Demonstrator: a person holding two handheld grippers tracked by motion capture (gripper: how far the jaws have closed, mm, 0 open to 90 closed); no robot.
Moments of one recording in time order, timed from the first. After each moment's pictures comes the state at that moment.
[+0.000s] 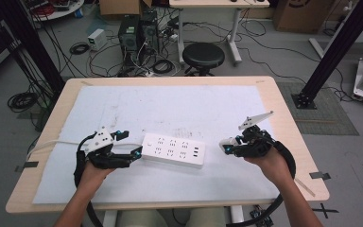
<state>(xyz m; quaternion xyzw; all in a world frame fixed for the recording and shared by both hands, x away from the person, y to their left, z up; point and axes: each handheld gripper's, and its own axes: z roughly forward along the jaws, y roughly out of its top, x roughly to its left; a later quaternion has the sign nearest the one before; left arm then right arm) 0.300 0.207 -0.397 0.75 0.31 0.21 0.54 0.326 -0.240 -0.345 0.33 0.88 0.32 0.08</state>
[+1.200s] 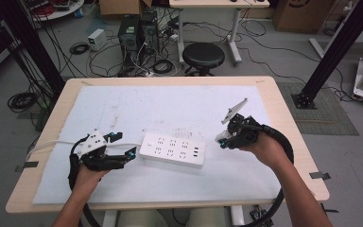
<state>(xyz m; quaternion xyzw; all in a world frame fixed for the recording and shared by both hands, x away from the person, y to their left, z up) 0.294 0.223 -0.402 0.74 0.32 0.22 0.55 0.353 -0.204 -0.320 0.24 0.94 0.20 0.11</state>
